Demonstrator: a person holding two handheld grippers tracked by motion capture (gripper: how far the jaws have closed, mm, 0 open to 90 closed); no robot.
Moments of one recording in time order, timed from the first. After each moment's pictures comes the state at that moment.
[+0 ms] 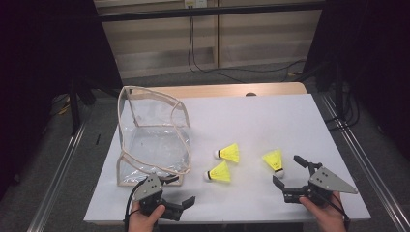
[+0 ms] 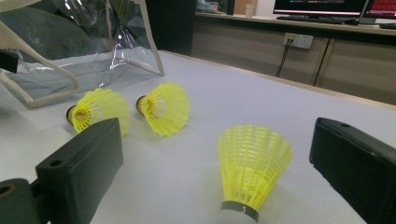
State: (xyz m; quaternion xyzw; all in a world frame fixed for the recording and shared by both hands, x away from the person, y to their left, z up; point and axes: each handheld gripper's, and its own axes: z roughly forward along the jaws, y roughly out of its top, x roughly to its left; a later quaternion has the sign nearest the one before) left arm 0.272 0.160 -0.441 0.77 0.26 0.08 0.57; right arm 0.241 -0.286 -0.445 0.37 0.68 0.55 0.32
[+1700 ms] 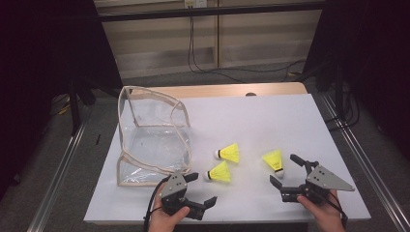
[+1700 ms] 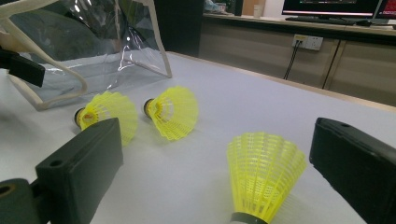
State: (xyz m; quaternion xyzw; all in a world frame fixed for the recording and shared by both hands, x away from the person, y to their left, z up) left arm 0.272 0.104 -0.437 0.78 0.26 0.06 0.56; right arm 0.245 -0.281 -0.444 0.35 0.68 0.56 0.31
